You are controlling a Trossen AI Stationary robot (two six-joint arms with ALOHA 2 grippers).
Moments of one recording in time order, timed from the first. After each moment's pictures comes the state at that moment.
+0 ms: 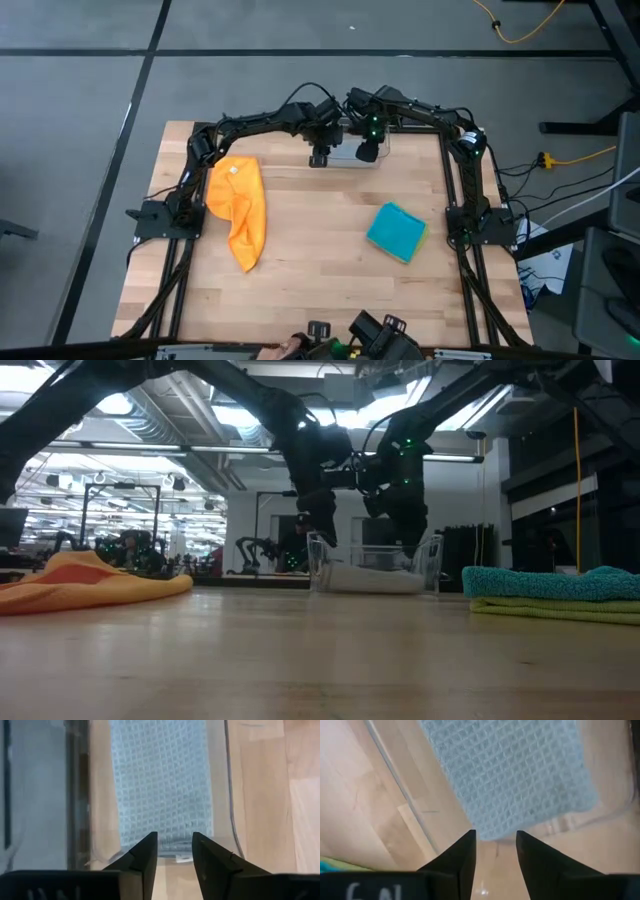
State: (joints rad) left arm 0.51 2.14 1.83 -0.79 0.07 0.57; right arm -0.70 2.08 1.73 -1.23 -0.13 -0.30
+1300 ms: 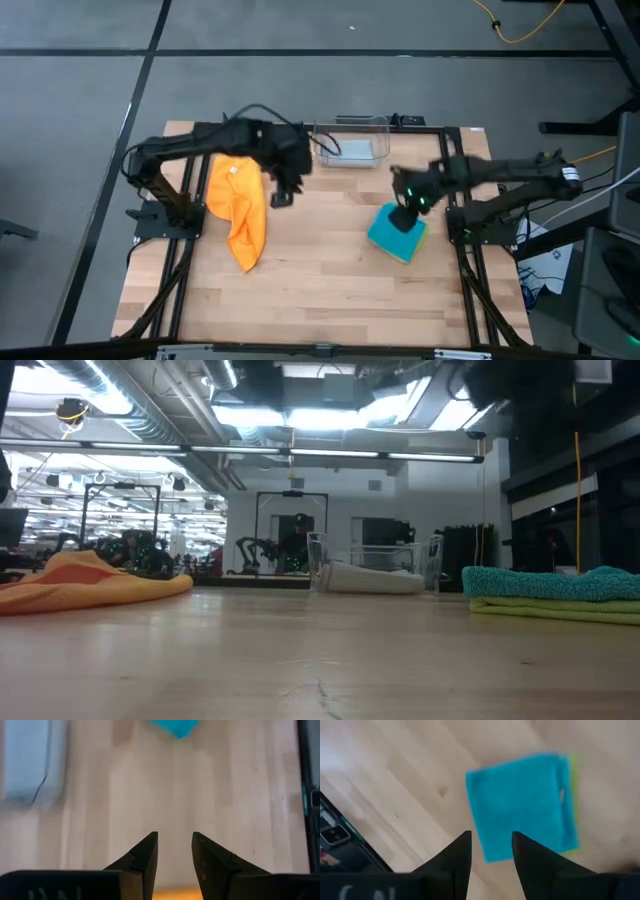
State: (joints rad) left arm 0.18 1.62 1.75 -1.23 0.18 0.11; right arm 0.00 1.23 1.16 -1.19 -0.12 0.84
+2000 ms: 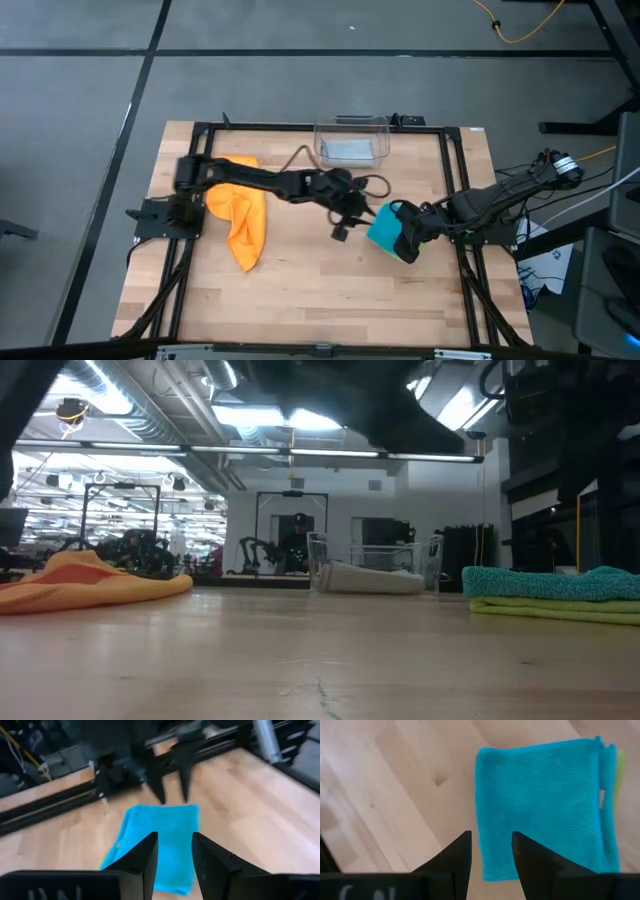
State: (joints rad) left arm 0.03 1.97 1.47 0.03 0.25 0.34; right arm 0.38 1.15 0.84 -0.87 0.14 1.02
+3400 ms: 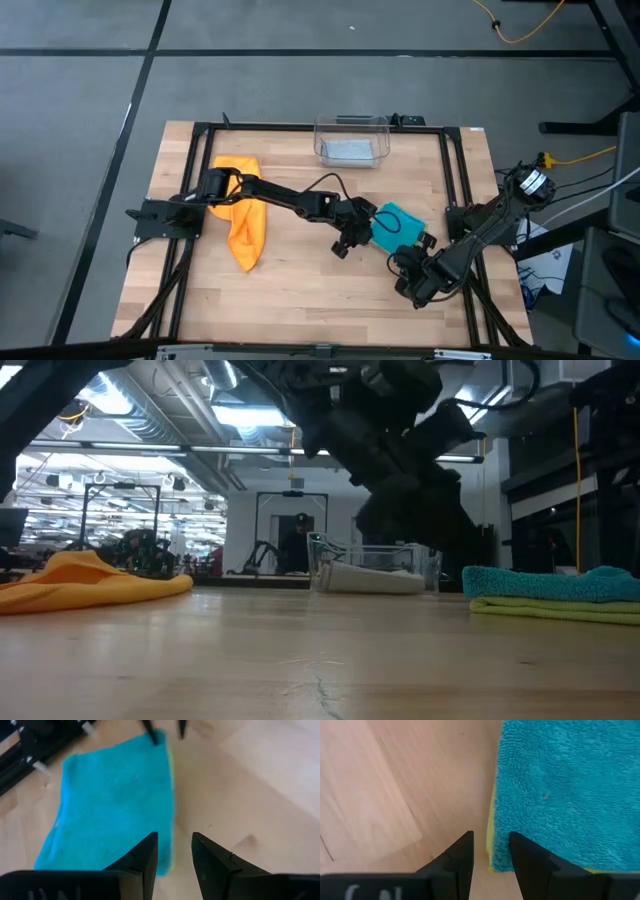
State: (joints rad) left arm -0.04 2.23 1.65 -0.15 0.16 0.61; right arm 0.79 1.56 0.84 -0.82 0.42 1.23
